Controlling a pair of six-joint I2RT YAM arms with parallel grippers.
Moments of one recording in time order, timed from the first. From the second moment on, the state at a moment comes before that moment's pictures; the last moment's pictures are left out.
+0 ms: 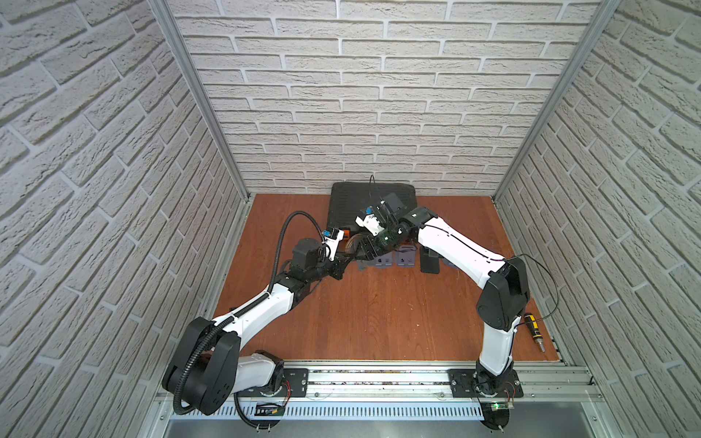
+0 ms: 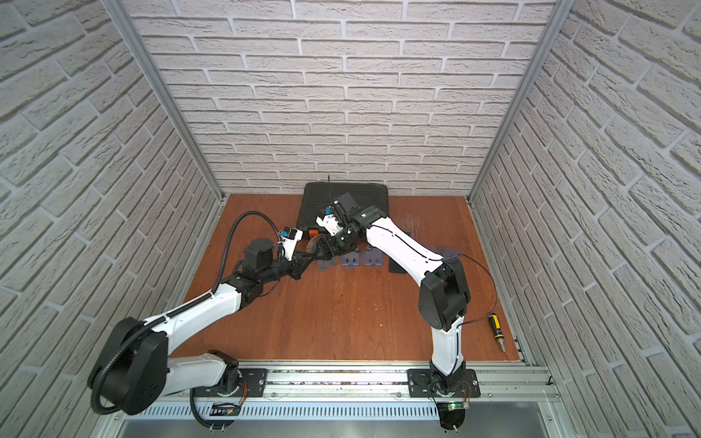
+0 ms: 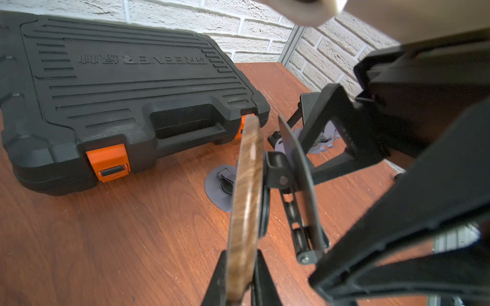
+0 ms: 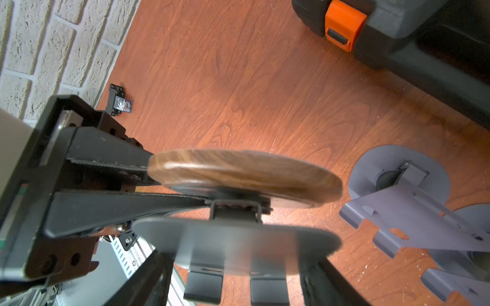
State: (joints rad) left arm -0.43 1.27 0.64 0.18 0.36 -0.19; right arm 0.58 1.91 1.79 -0.99 -0.41 0.18
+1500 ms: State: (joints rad) left arm -0.45 1.28 0.51 0.48 0.48 -0.55; right arm 0.60 1.86 1.78 -1.10 -0.40 0.23
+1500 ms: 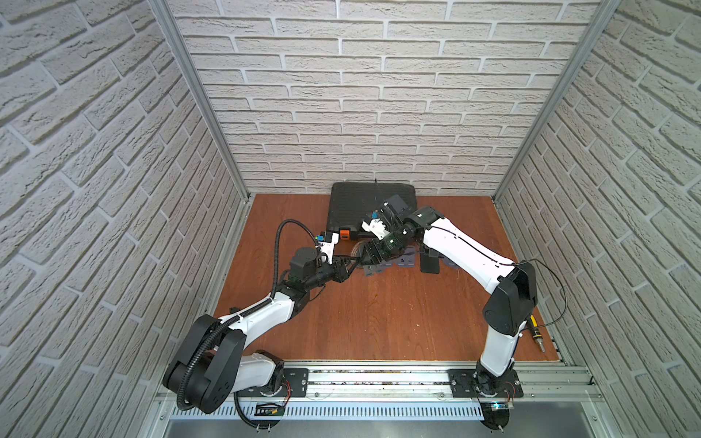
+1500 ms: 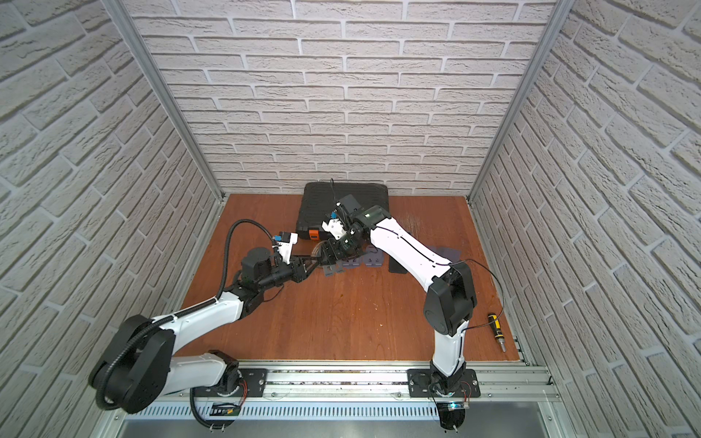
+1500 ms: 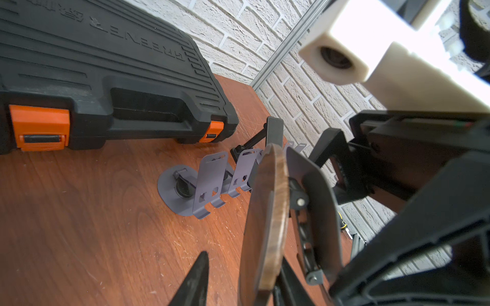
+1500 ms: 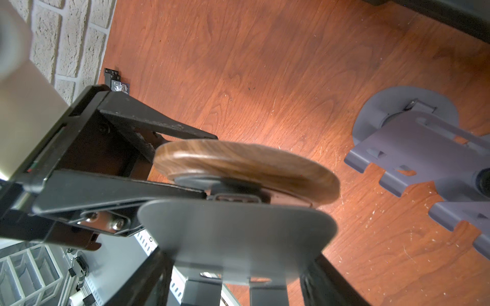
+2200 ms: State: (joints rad) left arm -0.46 1.38 0.51 0.66 0.56 -0.58; right arm 0.59 1.86 1.80 -1.19 -0.38 0.23
